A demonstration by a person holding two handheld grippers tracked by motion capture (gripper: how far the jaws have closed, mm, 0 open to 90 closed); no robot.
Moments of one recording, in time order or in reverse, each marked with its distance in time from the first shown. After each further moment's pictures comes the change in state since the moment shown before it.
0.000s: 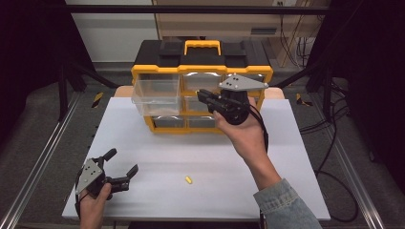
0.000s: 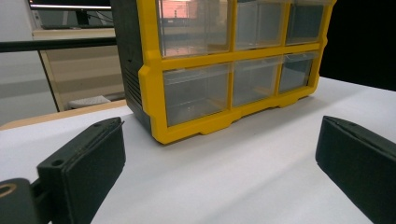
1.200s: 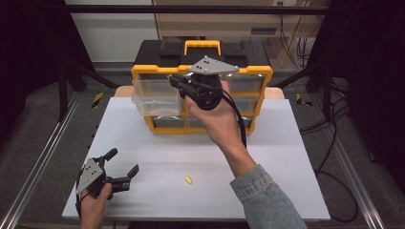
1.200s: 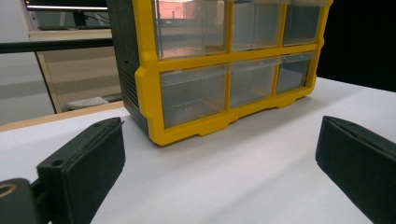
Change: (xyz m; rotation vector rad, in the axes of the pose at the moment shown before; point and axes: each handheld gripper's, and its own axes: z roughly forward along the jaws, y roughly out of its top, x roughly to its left) left arm -0.001 0.001 0.001 -0.004 -0.009 0.003; right arm 0.031 0.040 0.044 -0.076 0.057 -0.039
